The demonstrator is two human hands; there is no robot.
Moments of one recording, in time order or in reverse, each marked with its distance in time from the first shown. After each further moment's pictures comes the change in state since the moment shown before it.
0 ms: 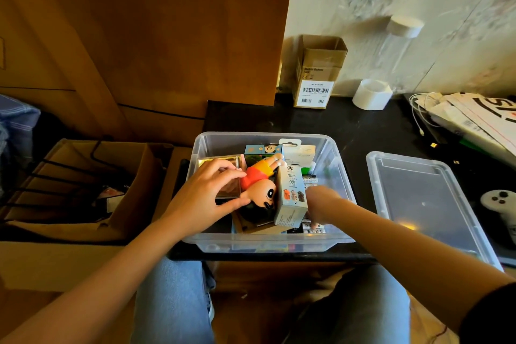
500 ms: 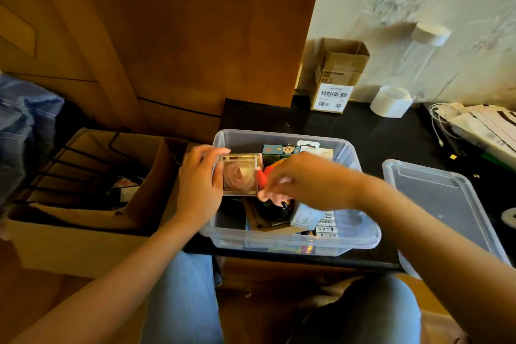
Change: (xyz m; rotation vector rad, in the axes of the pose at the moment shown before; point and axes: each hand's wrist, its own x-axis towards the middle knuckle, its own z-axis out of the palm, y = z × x) left_hand -0.007 -0.006 -0.003 0.014 0.396 -0.372; right_hand -0.090 -0.064 -0.111 0.253 0.233 -0.513
